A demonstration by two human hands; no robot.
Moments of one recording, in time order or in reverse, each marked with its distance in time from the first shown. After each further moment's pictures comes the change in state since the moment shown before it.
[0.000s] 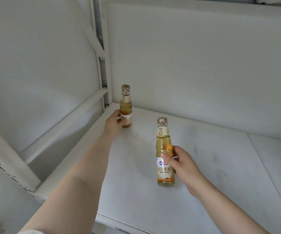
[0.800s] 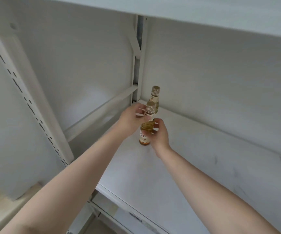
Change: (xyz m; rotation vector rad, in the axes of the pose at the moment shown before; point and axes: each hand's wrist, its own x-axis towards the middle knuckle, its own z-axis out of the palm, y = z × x) left_hand -0.083 0.085 -0.058 0.001 0.016 0.027; right_hand 0.096 -0.032 0.119 0.009 0.002 -0.140
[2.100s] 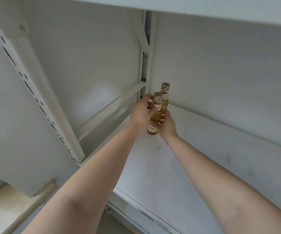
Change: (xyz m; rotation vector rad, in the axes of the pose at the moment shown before) left_hand 0.025 -0.002 0.009 0.232 0.152 0.075; right_hand 0.039 -0.003 0.006 -0.251 -0.024 -0.051
